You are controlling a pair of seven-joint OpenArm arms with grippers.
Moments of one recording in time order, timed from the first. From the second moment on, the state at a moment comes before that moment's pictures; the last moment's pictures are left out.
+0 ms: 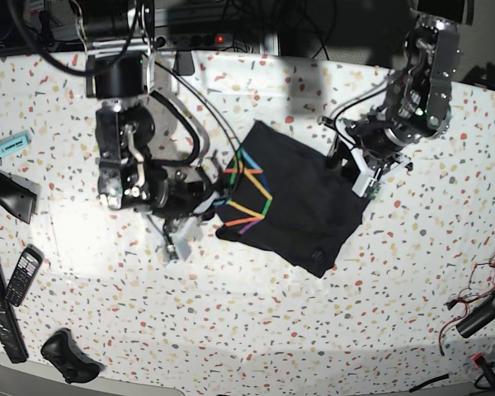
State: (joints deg) left arm 4.7 -12.3 6.8 86.9 -16.8 -22.6 34.2; right arm 12.4 4.3 -0.9 74.5 18.3 31.0 -52.5
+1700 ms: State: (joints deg) left arm 44.3 -19.5 -21.6 112.7 -24.3 -20.2 45.4; right arm -51.6 1.5 27.1 131.1 30.2 25.8 -65.7
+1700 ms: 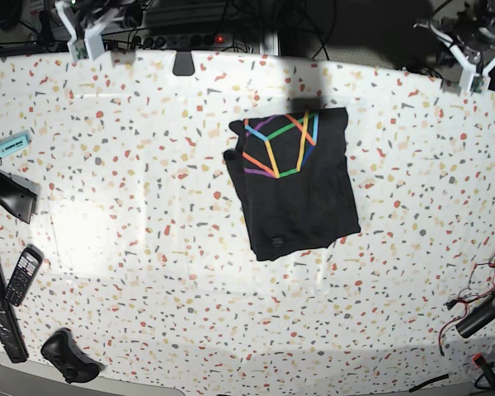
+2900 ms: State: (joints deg) left arm 18.5 -9.7 -21.9 35.8 -7.7 -23.0 18.1; right arm -13.8 17.9 18.8 35.4 19.5 24.4 -41.3
